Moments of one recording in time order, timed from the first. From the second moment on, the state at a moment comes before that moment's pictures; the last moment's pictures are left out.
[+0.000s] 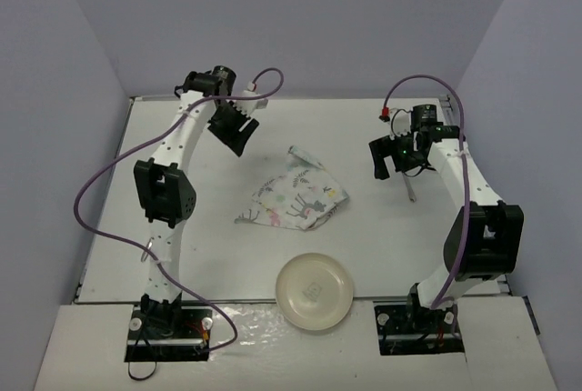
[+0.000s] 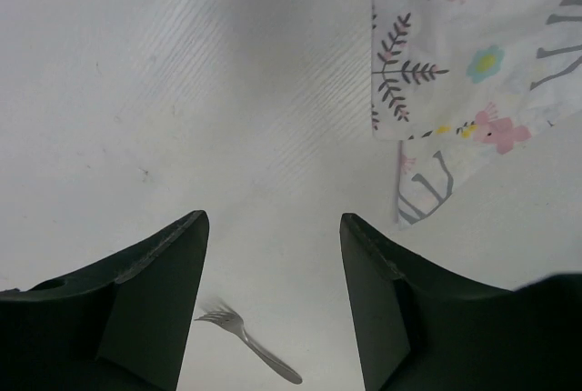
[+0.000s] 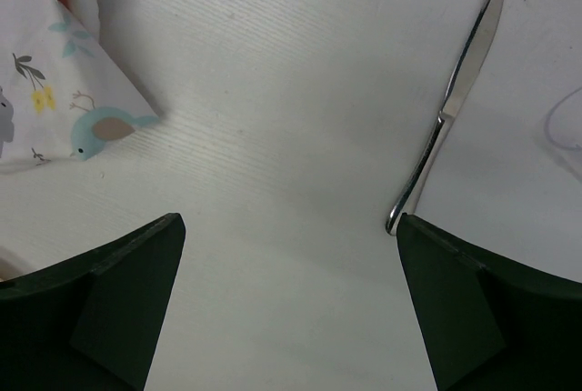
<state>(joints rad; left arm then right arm) -0.29 2.23 2.37 -1.42 0.26 0.48 0.02 1.59 1.29 -0.76 -0.26 -0.34</state>
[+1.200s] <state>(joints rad) -0.41 1.78 1.32 -0.97 0.16 0.58 0.21 1.76 1.47 -0.82 -0.11 -0.37</state>
